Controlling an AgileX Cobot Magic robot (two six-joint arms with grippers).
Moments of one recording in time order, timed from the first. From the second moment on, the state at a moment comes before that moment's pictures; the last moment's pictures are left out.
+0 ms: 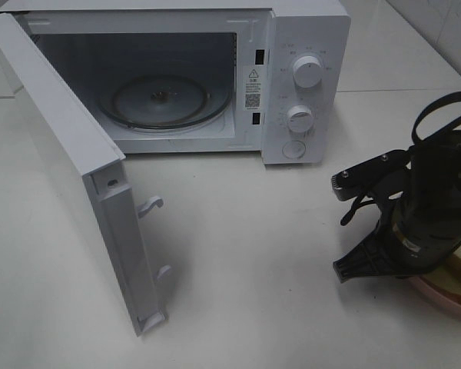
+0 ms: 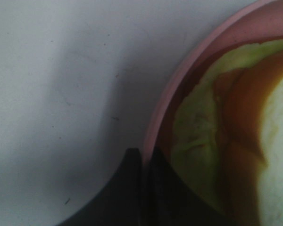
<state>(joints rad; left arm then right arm) 0.01 0.00 -0.52 -0.08 1.08 0.05 0.58 1.69 -0.61 -0.85 0.49 1.05</state>
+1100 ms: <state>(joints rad) 0.01 0.00 -0.52 -0.08 1.08 0.05 0.41 1.74 -0.63 -0.91 0.39 1.07</state>
